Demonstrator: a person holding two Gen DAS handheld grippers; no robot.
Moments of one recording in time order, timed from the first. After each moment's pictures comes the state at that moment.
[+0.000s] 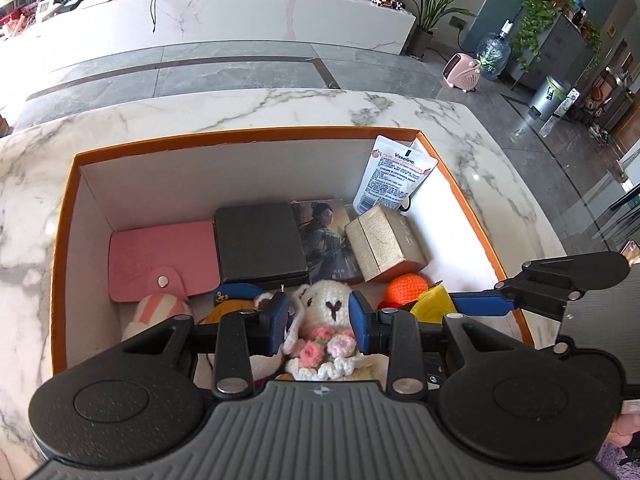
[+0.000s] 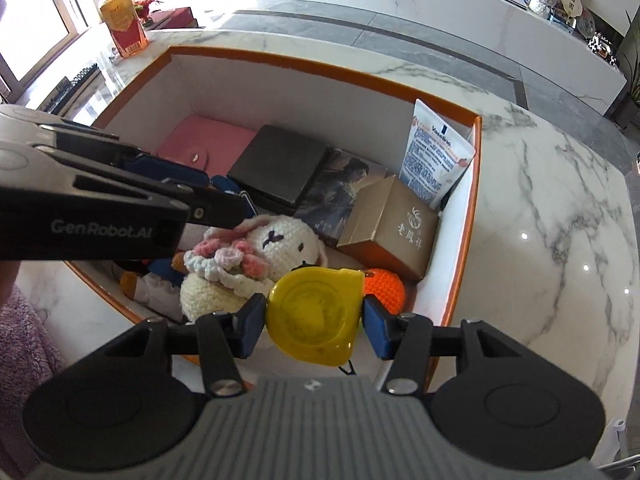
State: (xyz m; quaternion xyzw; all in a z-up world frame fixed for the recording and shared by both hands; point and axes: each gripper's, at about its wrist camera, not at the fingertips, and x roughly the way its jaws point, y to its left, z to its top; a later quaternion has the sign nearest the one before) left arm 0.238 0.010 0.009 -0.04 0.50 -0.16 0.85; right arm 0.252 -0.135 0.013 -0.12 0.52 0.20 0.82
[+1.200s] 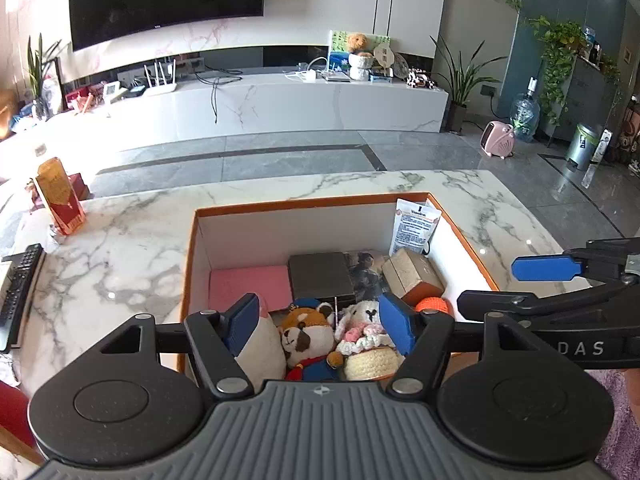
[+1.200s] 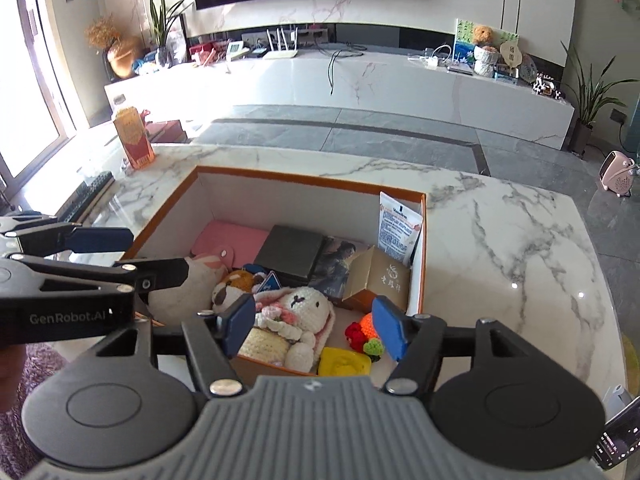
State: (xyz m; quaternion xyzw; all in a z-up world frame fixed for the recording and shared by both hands) left arm 0.137 0.019 0.072 0.00 0.36 -0.06 0.93; right arm 0.169 -0.156 0.091 -0.03 0.38 0.17 0.91
